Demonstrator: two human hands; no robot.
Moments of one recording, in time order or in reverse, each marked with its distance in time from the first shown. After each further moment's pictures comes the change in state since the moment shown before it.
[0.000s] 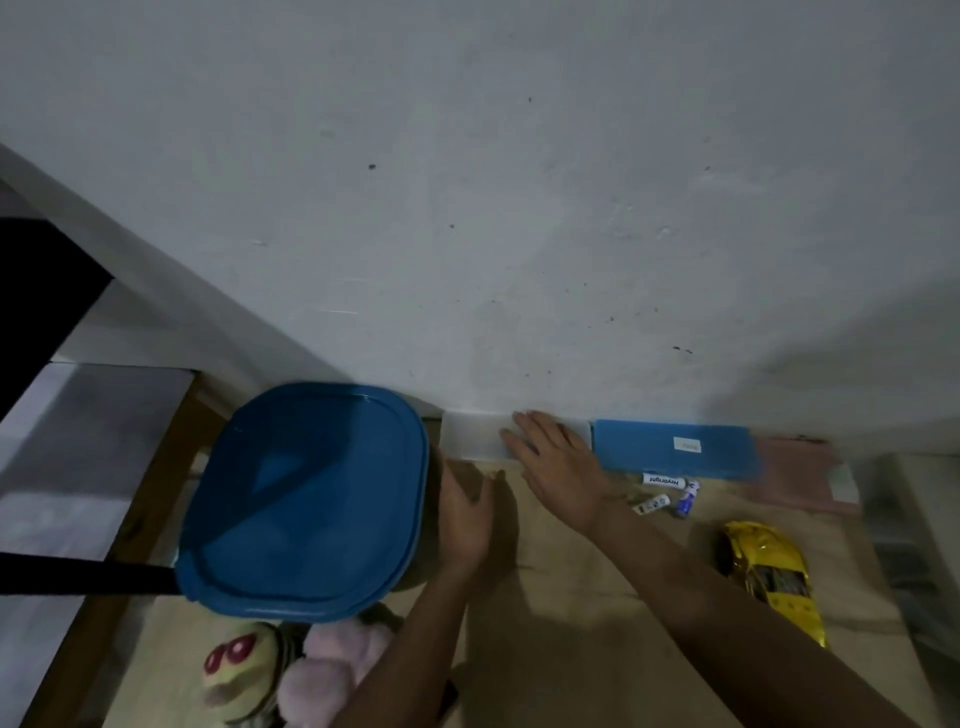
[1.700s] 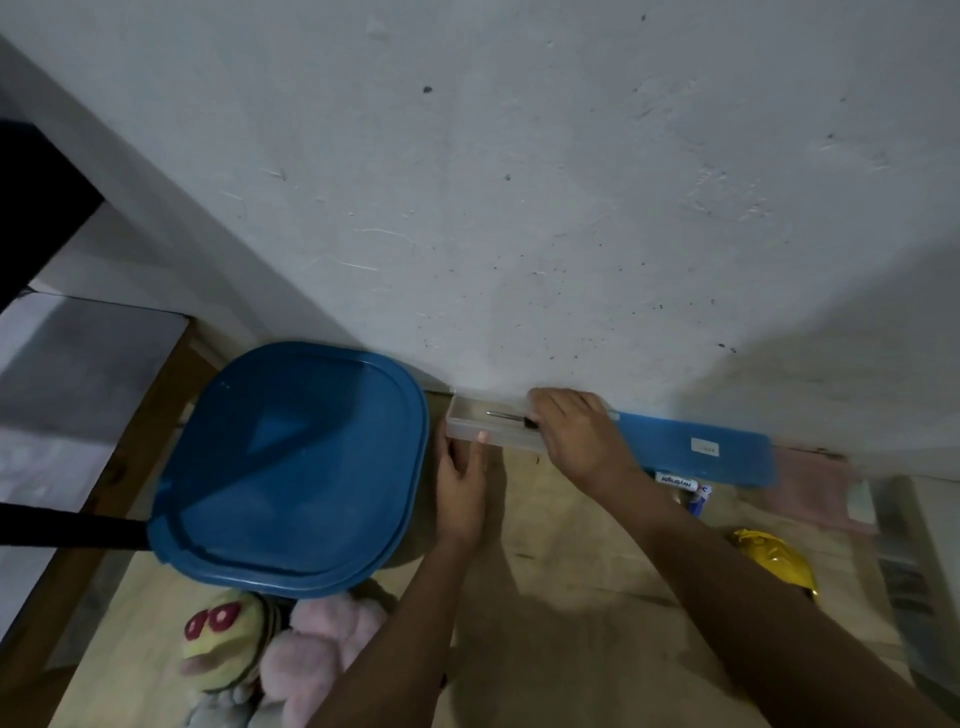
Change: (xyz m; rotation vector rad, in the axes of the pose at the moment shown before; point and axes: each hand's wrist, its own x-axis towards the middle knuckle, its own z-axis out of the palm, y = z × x) left_hand 0.006 0.006 -0.007 -0.304 -0.028 -0.098; right_hand 0.021 0.007 -0.010 0.133 0.348 -0.038
